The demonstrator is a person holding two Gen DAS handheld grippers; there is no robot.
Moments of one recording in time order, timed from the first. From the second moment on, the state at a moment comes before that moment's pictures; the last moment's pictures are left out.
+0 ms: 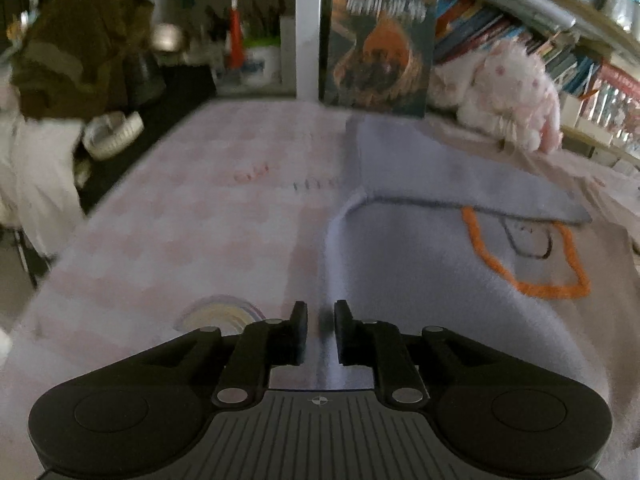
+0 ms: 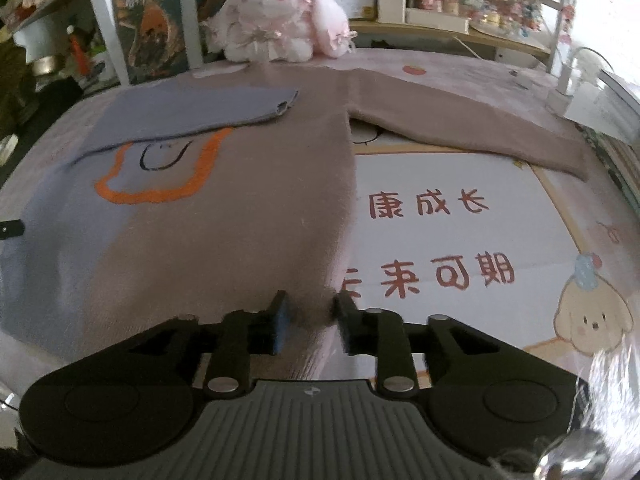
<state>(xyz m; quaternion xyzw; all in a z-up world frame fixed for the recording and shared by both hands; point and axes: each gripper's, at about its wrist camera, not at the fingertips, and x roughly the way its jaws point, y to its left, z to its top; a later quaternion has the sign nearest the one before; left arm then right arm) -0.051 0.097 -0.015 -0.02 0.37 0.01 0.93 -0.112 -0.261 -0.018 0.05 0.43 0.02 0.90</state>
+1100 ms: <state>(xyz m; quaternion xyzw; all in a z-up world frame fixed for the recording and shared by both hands) -0.071 -0.034 -0.002 0.02 0.36 -0.04 0.93 -0.115 -0.360 -0.003 0.10 0.39 -0.11 0.91</state>
